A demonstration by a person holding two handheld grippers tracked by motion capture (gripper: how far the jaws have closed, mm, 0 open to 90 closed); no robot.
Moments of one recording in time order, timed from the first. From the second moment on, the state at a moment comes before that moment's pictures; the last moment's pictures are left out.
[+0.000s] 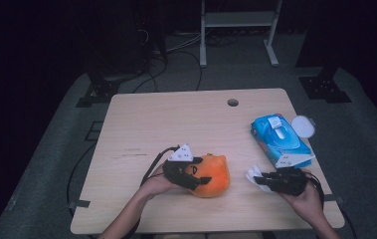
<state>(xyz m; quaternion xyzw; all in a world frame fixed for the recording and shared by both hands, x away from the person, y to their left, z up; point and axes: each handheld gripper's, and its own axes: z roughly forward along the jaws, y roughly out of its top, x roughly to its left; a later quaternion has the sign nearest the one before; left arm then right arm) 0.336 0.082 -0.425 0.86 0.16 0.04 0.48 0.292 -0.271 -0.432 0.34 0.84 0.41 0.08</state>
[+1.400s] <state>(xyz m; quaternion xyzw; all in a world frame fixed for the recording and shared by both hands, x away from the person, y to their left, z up) 0.352 0.069 -0.429 0.88 0.15 0.06 0.45 0.283 -0.277 -0.423 0.32 0.83 0.44 0.10</state>
